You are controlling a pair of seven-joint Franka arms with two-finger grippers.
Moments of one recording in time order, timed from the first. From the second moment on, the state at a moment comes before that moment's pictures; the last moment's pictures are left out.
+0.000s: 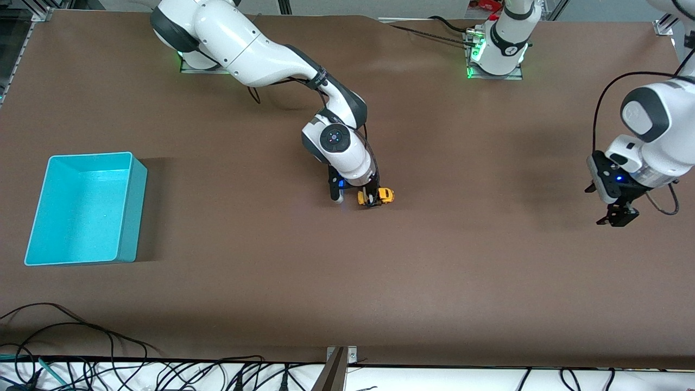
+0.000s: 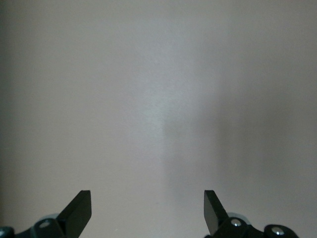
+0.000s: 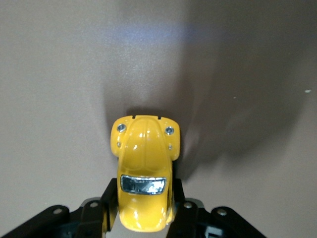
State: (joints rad) left arm 0.10 0.17 0.11 -2.09 -0.12 2.45 1.83; right arm 0.62 1.00 0.28 -1.28 -0.07 2.56 2.23
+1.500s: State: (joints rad) left arm 0.04 -0.17 -0.07 -1.79 -0.03 1.59 0.38; right arm 0.11 0.67 0.35 -1.24 -0.03 1.97 1.34
